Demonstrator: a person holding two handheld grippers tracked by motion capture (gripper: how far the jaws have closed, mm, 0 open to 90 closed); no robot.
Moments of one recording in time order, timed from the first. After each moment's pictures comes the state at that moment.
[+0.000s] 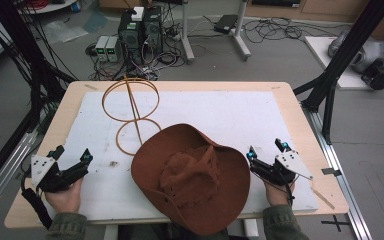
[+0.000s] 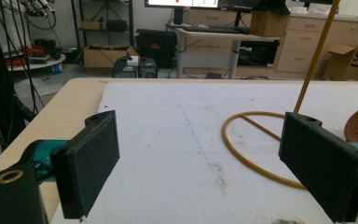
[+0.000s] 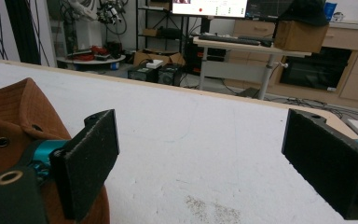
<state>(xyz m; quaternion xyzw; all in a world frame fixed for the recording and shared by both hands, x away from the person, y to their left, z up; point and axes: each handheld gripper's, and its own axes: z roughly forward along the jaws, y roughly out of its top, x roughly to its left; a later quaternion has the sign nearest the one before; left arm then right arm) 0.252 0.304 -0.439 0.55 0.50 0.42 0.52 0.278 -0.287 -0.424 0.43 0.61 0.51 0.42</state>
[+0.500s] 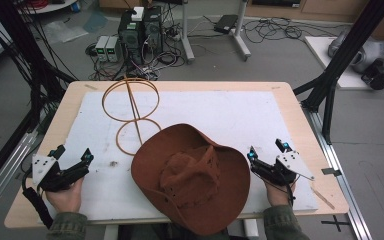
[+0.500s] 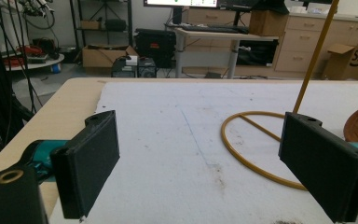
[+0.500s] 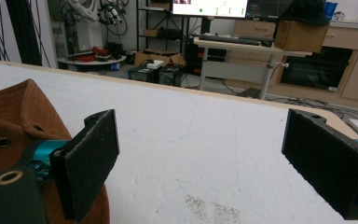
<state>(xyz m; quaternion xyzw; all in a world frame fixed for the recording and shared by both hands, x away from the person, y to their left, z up) 0.253 0.303 -0.439 0.55 0.50 0.42 0.52 0.277 -0.288 -0.424 0.43 0.61 0.52 0.42</state>
